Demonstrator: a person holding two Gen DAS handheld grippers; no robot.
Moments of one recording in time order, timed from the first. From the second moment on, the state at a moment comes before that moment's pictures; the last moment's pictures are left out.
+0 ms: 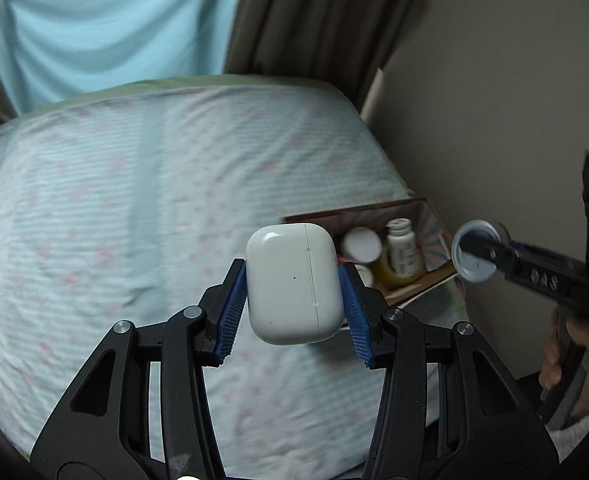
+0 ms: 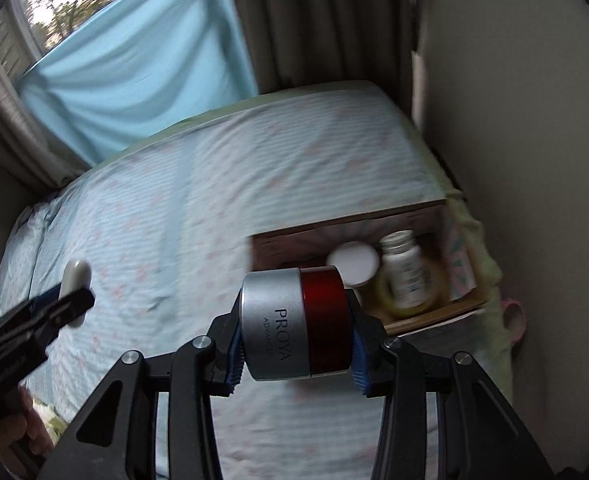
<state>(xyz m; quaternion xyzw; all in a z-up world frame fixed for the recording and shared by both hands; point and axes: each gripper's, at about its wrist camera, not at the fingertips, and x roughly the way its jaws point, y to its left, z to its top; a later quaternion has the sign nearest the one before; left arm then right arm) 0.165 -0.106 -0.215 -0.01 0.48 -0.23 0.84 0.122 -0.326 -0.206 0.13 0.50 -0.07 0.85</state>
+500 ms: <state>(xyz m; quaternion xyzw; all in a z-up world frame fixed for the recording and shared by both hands) 0.196 -0.283 -0.308 0.04 0.55 -0.27 0.79 0.187 -0.472 -0.299 0.14 0.54 -0.11 0.82</state>
